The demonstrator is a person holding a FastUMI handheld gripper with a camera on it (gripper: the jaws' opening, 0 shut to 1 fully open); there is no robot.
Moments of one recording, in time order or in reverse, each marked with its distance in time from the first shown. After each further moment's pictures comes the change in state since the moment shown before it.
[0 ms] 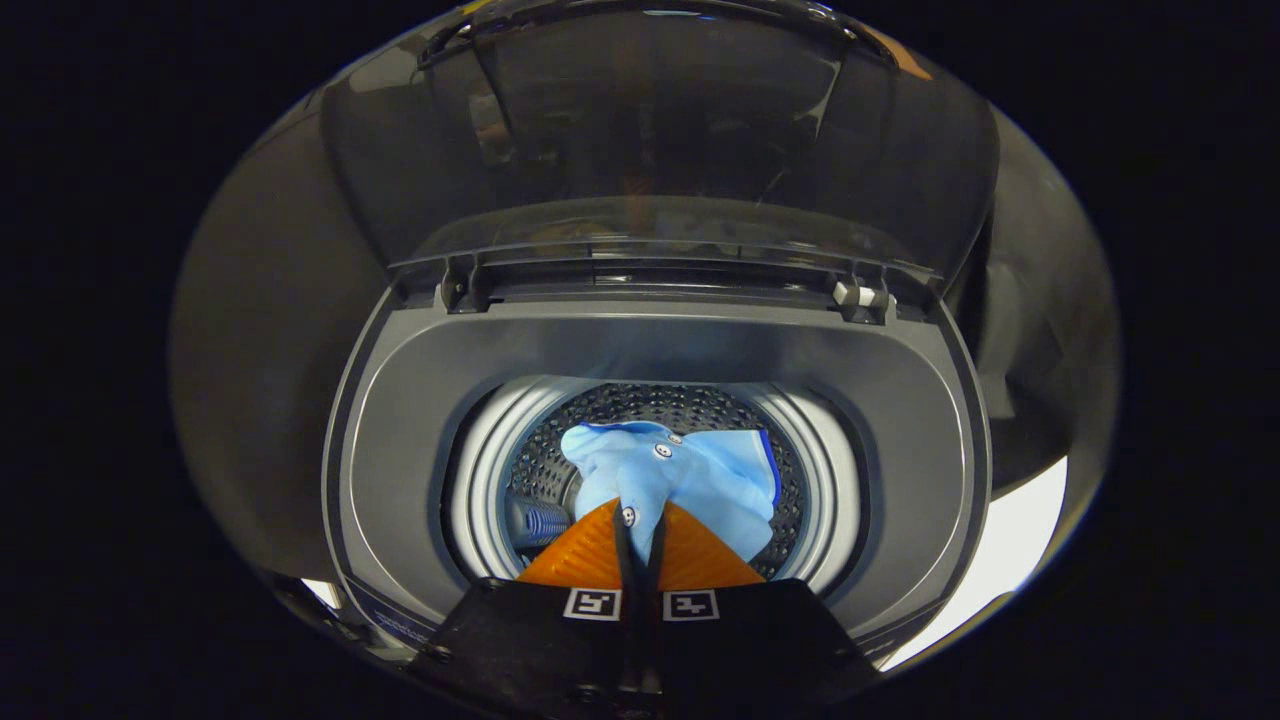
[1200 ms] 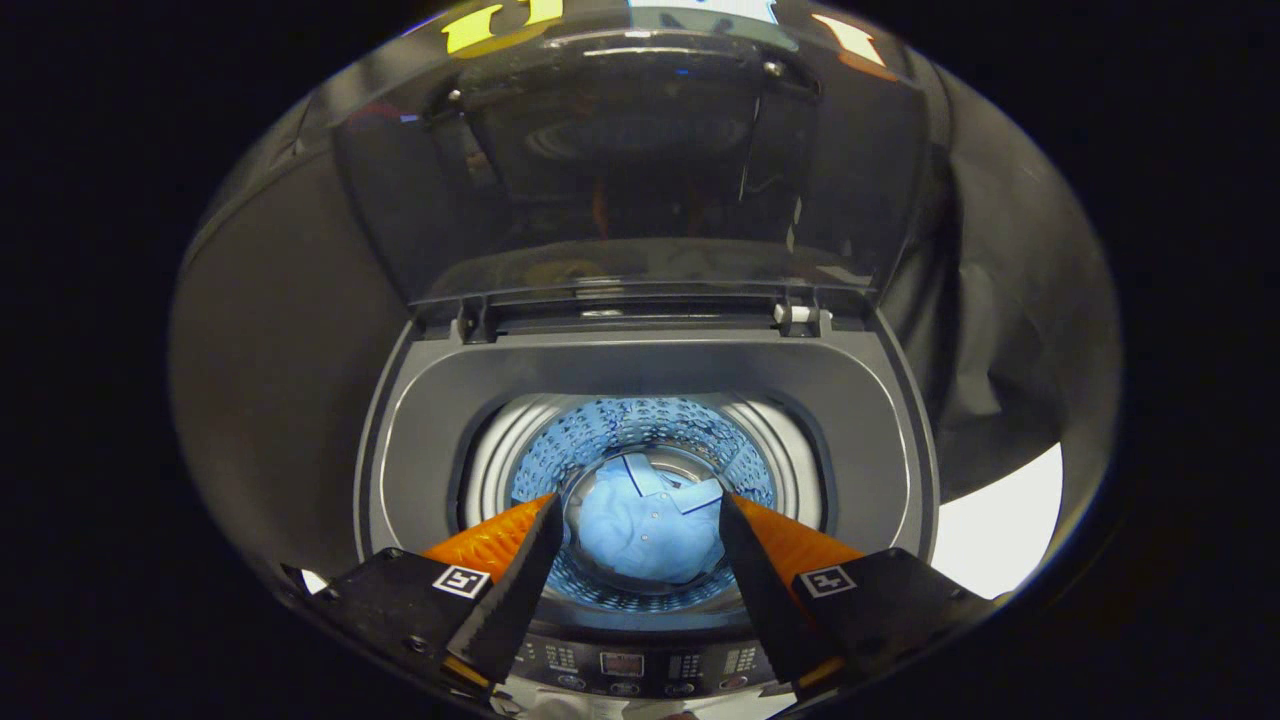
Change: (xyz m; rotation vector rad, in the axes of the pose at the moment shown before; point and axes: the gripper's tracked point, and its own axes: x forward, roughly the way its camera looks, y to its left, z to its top) arm -0.050 -0.009 0.005 0.032 -0.105 0.000
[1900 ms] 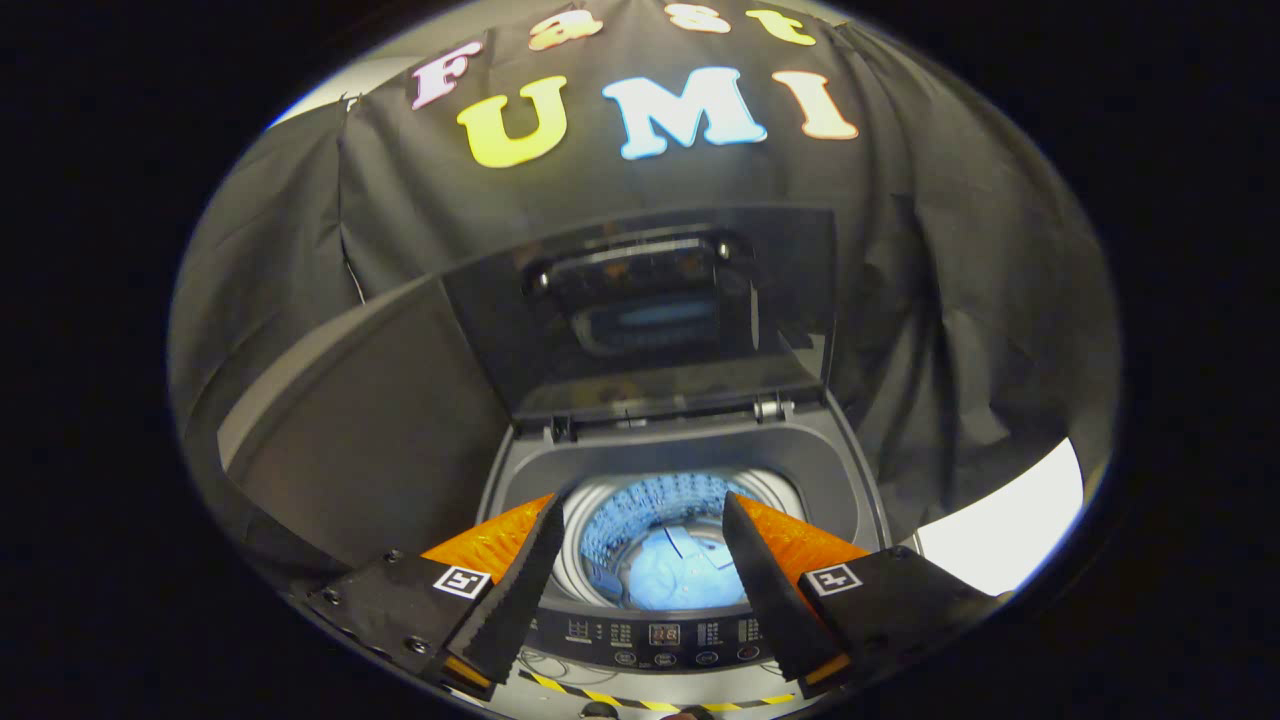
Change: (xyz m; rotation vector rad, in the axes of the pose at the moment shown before) arm -0.115 0.009 0.052 0.090 -0.377 0.109
